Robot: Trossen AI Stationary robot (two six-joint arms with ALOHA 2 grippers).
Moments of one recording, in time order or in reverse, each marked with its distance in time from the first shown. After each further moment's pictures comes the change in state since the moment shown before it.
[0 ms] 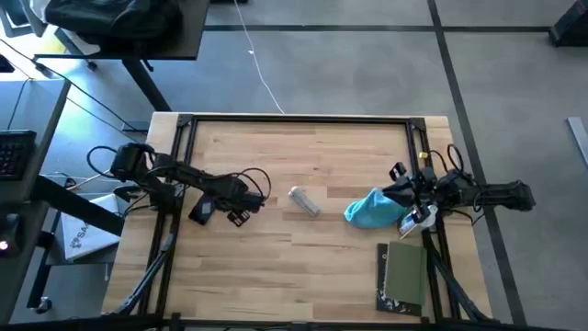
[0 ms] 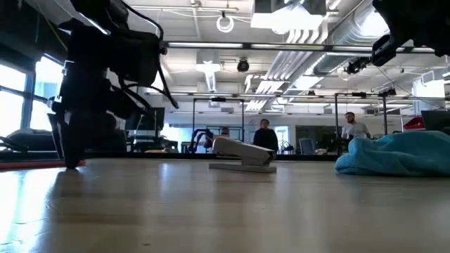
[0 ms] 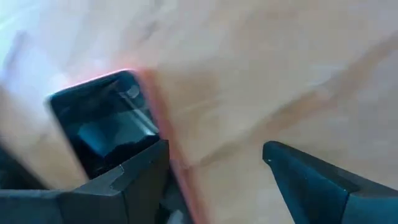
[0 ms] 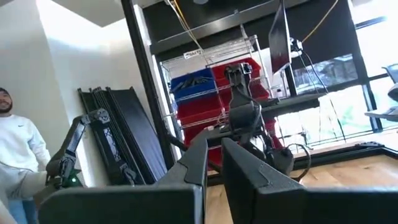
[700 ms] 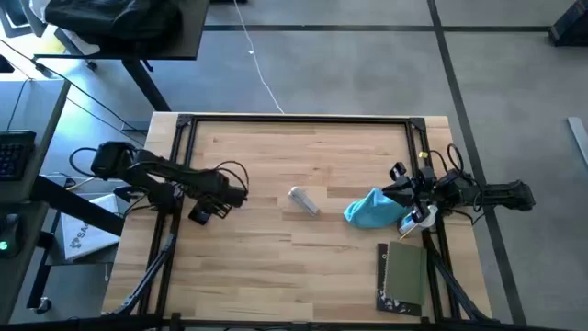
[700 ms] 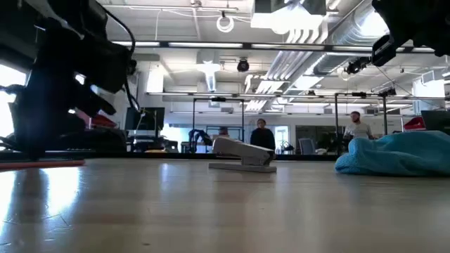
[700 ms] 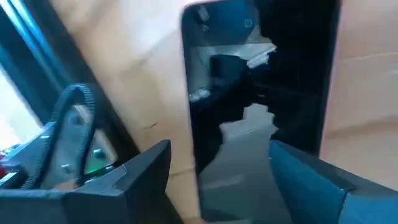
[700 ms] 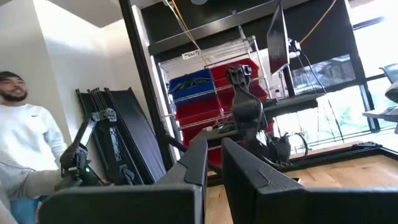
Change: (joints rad) left arm 0.074 -0.168 -0.187 -0.180 -0.048 -0.199; right arm 0.000 0.000 0.000 0.001 0.004 0.017
